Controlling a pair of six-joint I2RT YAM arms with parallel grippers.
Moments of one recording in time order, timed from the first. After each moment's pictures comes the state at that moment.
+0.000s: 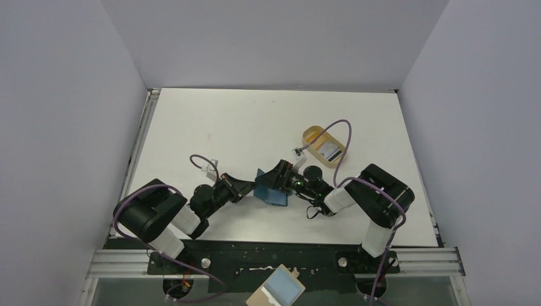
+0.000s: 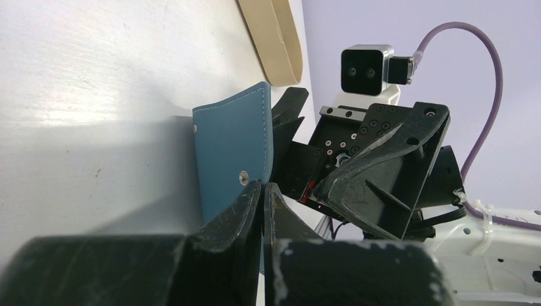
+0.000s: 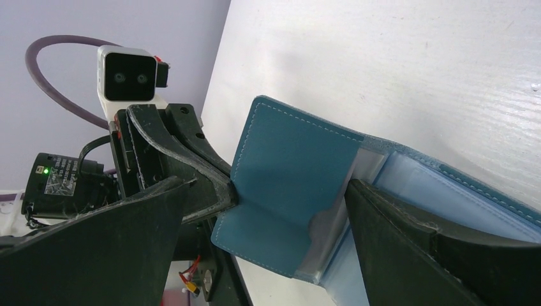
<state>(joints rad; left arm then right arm) -0.61 1.59 0.09 1.37 0.14 -1.25 0.73 1.77 0.47 1.10 -0.31 1.04</state>
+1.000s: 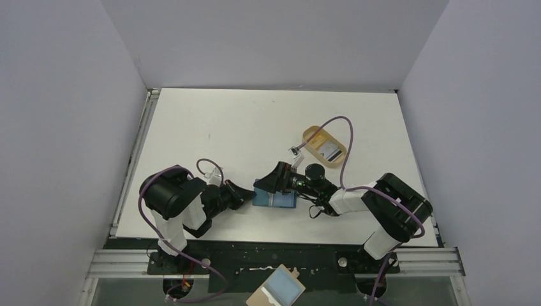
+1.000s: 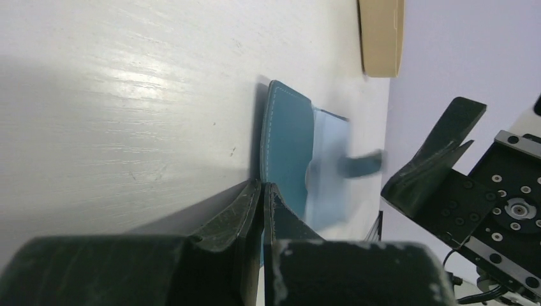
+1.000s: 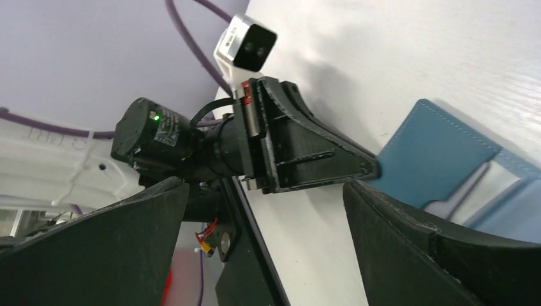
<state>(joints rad) -0.60 1.86 0.11 1.39 0.13 -1.22 0.74 1.61 0.47 0.92 -0.41 0.98</state>
